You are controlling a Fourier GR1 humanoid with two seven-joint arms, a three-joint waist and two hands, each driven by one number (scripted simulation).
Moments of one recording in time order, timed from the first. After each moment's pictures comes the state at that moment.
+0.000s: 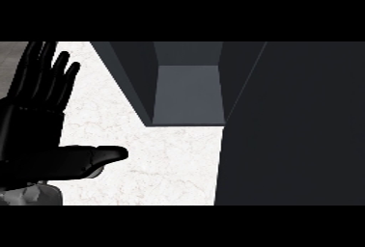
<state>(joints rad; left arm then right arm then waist) -0.31 0.02 -0.02 -2.12 0.00 0.24 0.59 0.26 -0.11 0.26 -2.47 -0.12 0.15 0.27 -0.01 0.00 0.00</state>
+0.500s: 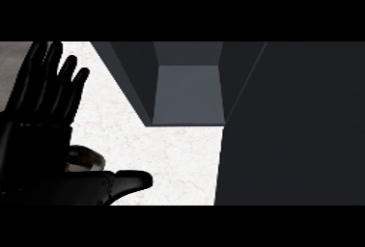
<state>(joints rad) -0.36 0.00 -0.19 -2.23 -0.17 0.39 0.79 0.23 -0.10 0.33 -2.50 -0.08 0.10 0.36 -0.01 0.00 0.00</state>
